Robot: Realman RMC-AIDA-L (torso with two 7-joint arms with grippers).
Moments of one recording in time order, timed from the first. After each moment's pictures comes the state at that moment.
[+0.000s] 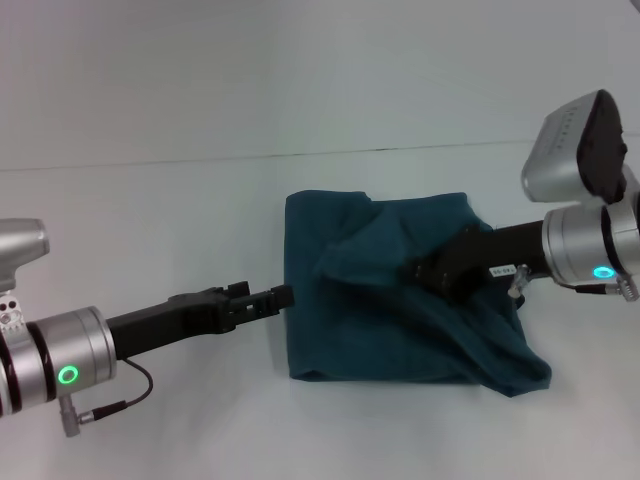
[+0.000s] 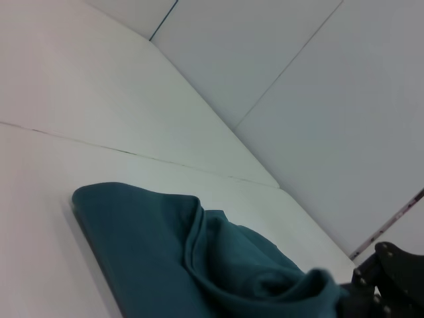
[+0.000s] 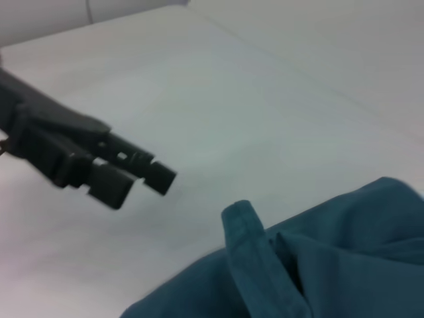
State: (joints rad) left arm -0.52 -2.16 0.88 0.59 1.79 1.23 -1.79; right arm 0.61 2.09 -1.03 -0.89 -2.17 -1.23 1.73
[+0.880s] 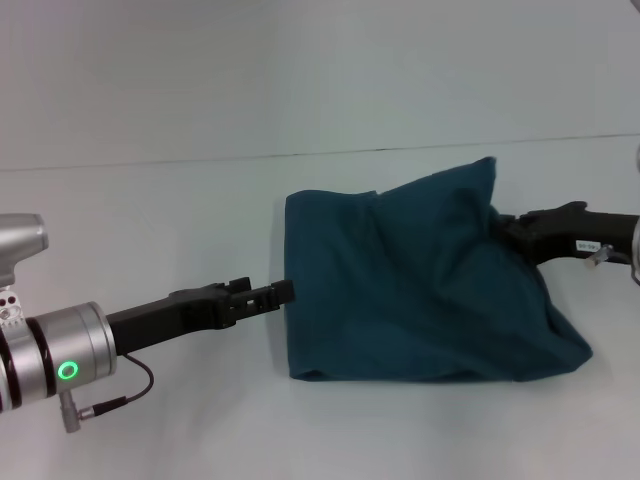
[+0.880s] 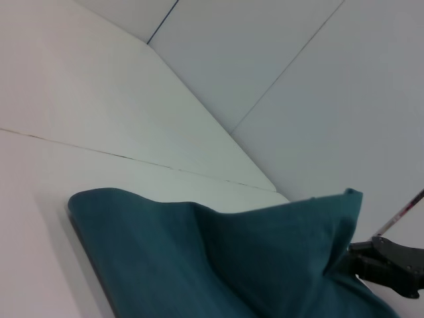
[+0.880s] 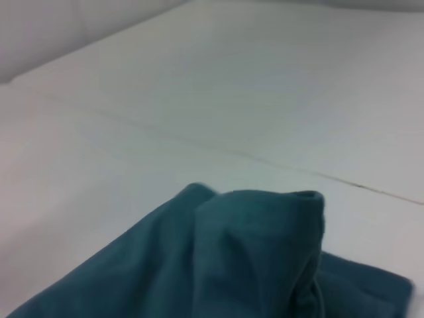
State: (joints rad) left arm -0.52 -2.16 0.87 0.59 1.79 1.24 -1.80; right arm 0.51 2.09 -0.80 -0.85 -2.10 -1.09 1.73
